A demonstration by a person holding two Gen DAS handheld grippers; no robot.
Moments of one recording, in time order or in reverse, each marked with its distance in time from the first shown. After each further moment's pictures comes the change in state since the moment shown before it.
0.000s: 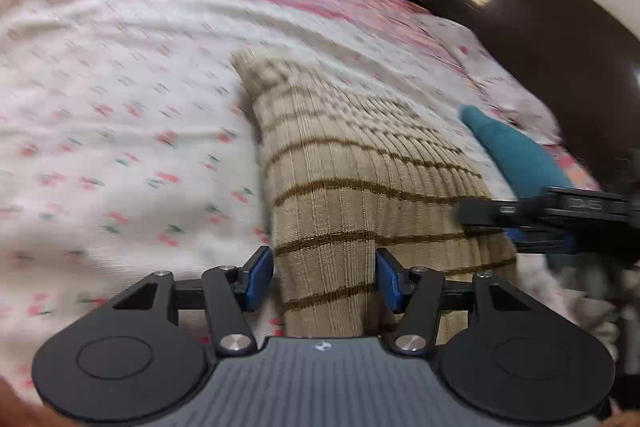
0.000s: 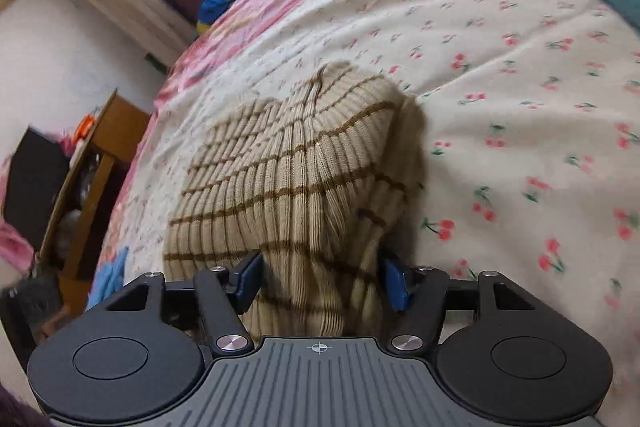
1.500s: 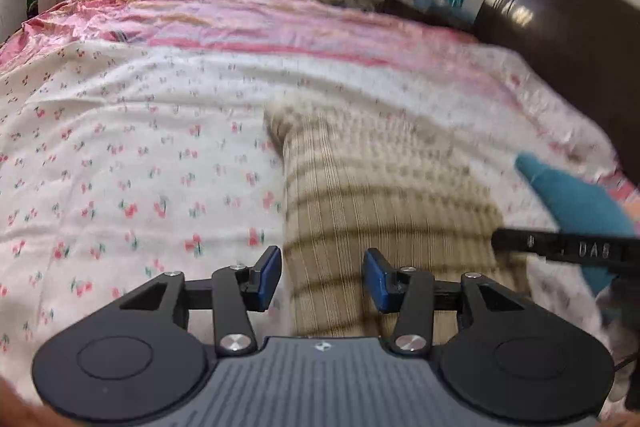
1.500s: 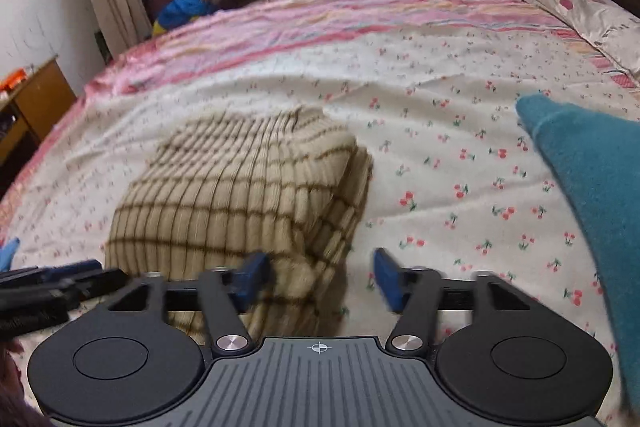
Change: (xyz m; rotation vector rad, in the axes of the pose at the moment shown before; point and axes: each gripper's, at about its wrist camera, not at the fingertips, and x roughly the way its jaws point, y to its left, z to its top) left arm 0.021 -0.013 0.053 0.015 -0.107 0.153; right arm -0.001 0.037 0.028 -0.290 -0.161 -0.342
